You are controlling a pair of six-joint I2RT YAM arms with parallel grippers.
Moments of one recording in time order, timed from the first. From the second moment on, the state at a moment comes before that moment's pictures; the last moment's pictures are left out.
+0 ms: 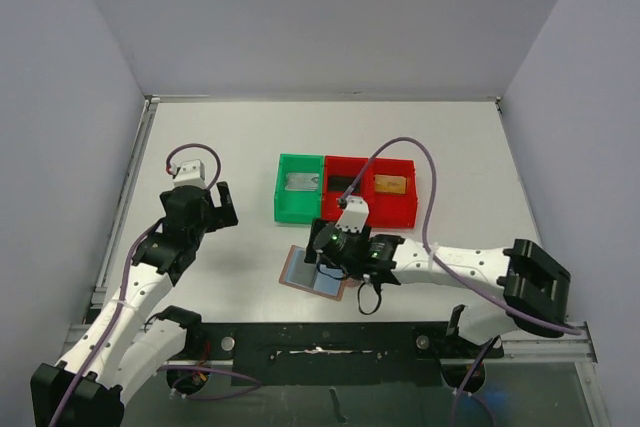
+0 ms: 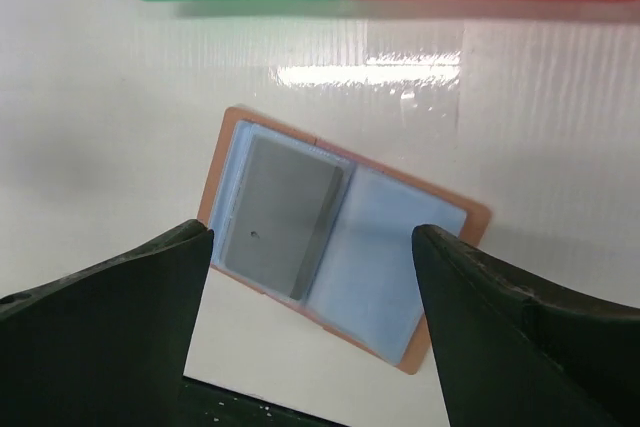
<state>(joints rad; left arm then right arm) -0.32 0.82 0.61 -0.38 -0.31 -0.36 1.11 1.36 0.83 -0.34 0.48 1.02</state>
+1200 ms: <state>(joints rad) -0.32 0.83 0.61 -0.37 -0.31 -0.36 1.10 1.78 1.09 -0.48 0.38 1.22</state>
